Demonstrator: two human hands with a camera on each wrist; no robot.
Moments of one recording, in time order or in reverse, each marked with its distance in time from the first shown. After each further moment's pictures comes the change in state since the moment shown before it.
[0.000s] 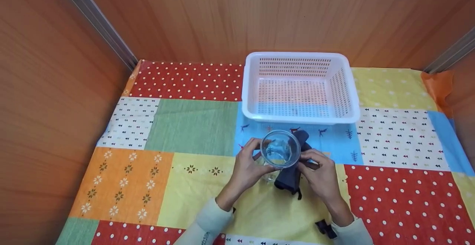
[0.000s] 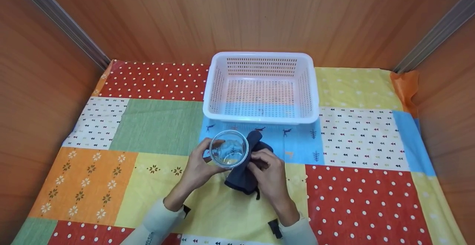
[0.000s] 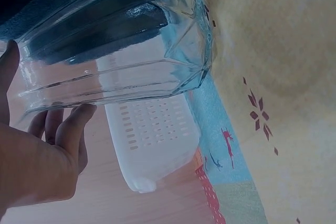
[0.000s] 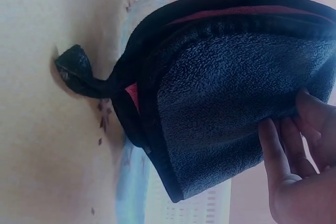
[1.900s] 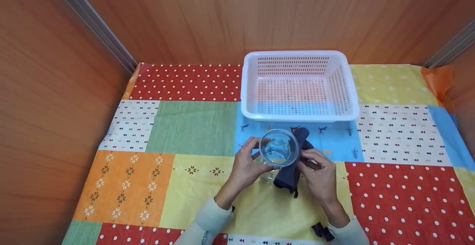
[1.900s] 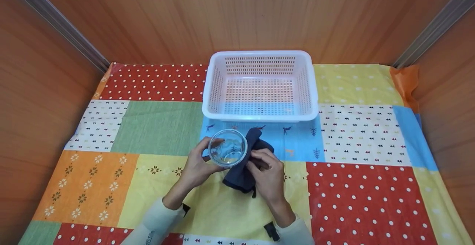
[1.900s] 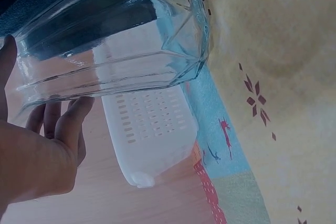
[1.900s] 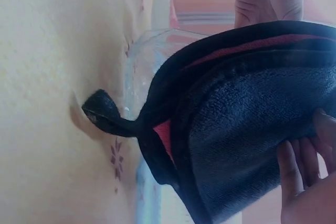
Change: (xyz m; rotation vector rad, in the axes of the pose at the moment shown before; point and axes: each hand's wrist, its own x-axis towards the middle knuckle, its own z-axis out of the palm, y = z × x) left_hand 0.001 -0.001 -0.005 -0.026 -0.021 -0.003; right_hand -0.009 -0.003 0.012 0.116 0.156 0.034
